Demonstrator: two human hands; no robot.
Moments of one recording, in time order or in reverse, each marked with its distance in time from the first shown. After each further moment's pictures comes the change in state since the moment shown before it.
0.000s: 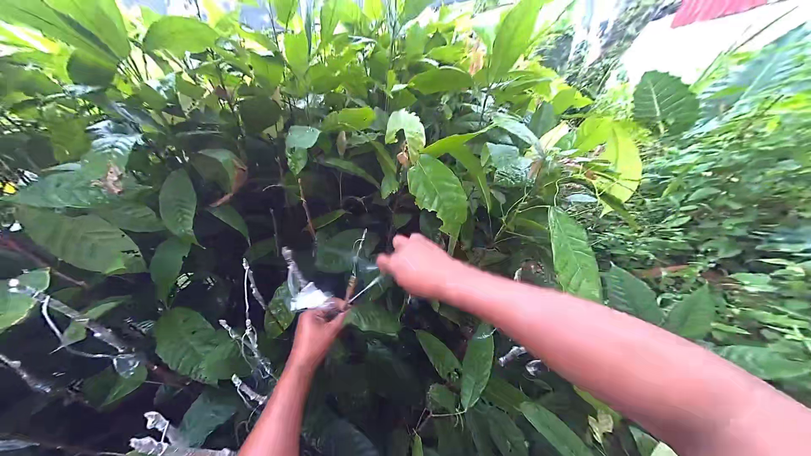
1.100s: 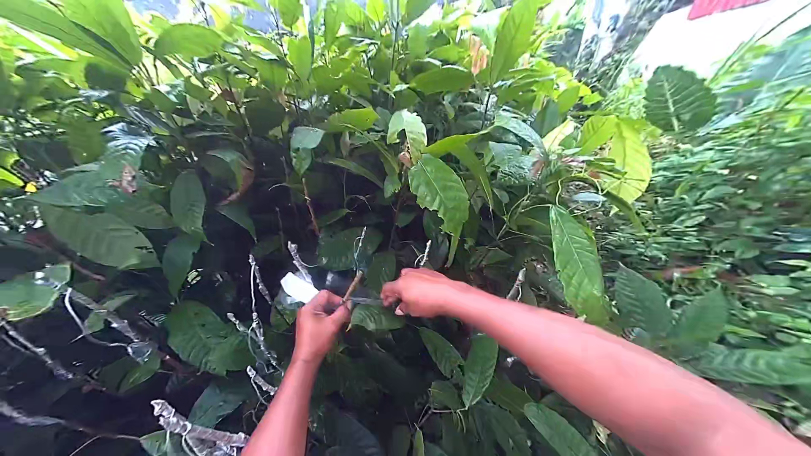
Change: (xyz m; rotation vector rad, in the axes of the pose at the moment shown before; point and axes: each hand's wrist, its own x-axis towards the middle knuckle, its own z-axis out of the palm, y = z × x) left_hand -0.003 0.008 0.001 -0.012 0.093 0.035; right_hand -0.008 0.006 0.031 0.183 -0.274 0.035
